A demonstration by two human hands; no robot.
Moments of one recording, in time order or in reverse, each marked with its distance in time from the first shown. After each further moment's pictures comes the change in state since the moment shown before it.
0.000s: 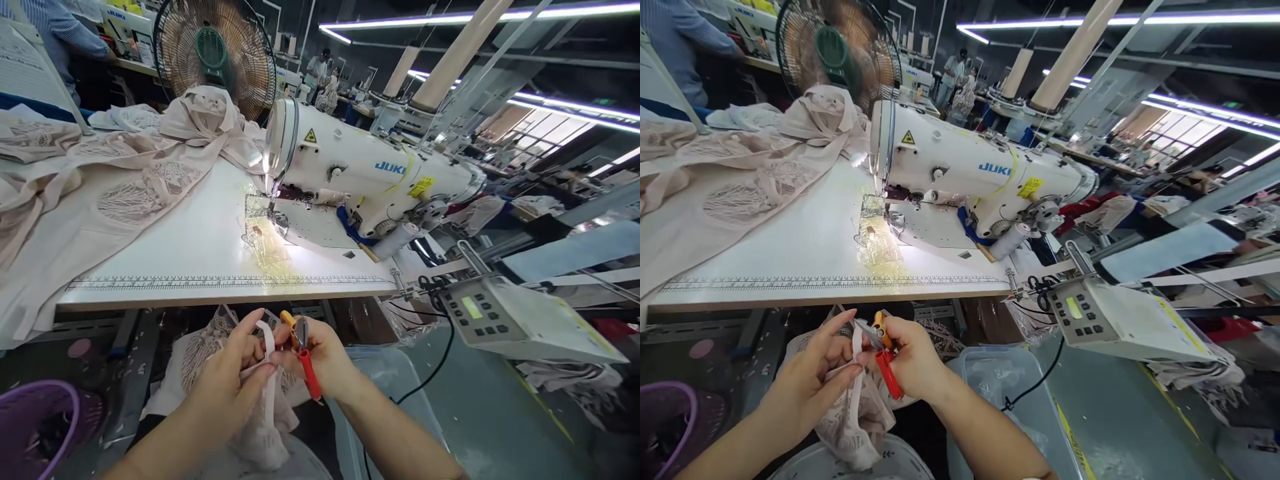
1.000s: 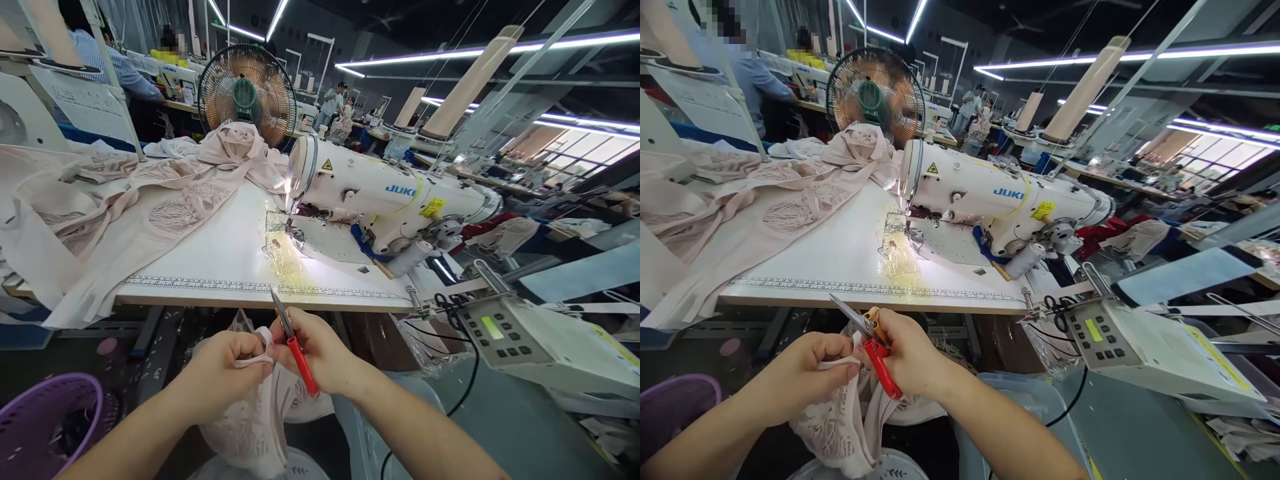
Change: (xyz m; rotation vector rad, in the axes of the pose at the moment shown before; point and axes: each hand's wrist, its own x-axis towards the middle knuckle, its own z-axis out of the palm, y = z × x) left_hand 0.001 0.039 -0.041 -0.250 -0.180 -0.339; right_hand 0.016 -0.043 0.018 -0.263 -0.216 -0.160
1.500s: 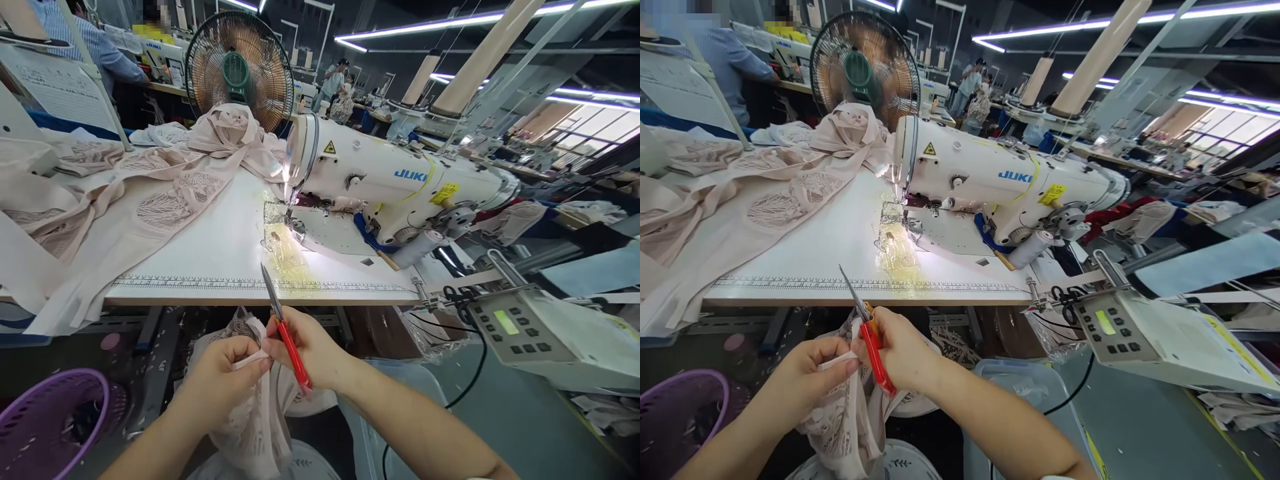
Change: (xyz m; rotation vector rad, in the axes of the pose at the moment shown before) left_hand 0.010 -0.037 0.007 -0.202 0.136 -0.088; right_hand 0.011 0.016 0.012 0.214 0.022 0.325
